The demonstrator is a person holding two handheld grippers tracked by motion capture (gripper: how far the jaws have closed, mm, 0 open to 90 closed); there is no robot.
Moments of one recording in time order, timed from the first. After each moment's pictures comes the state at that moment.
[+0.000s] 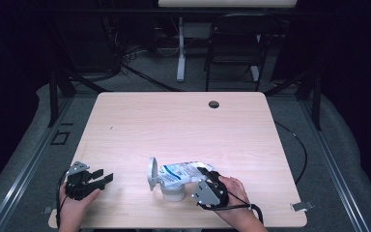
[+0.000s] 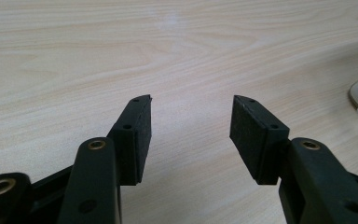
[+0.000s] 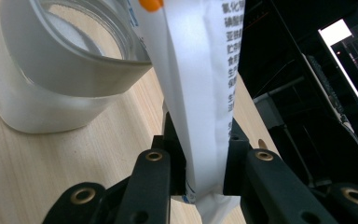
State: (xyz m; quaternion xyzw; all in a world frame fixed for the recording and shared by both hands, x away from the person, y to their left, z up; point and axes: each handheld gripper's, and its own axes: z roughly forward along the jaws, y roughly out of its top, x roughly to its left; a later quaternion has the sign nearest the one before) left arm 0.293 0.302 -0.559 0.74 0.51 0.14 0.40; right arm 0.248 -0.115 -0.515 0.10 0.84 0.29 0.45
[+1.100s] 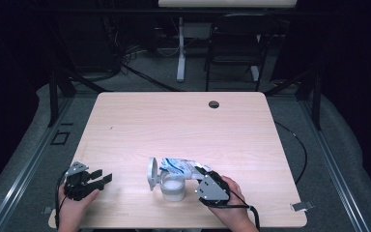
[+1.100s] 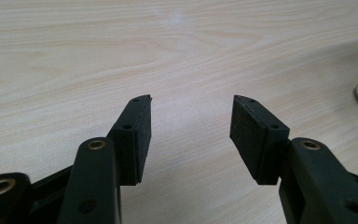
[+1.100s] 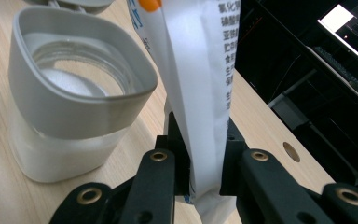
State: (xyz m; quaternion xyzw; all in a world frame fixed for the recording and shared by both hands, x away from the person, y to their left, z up) left arm 0.292 0.305 -0.560 0.74 0.52 0.15 0.40; right arm 0.252 -0.118 -0.520 0.17 0.81 0.39 0.41
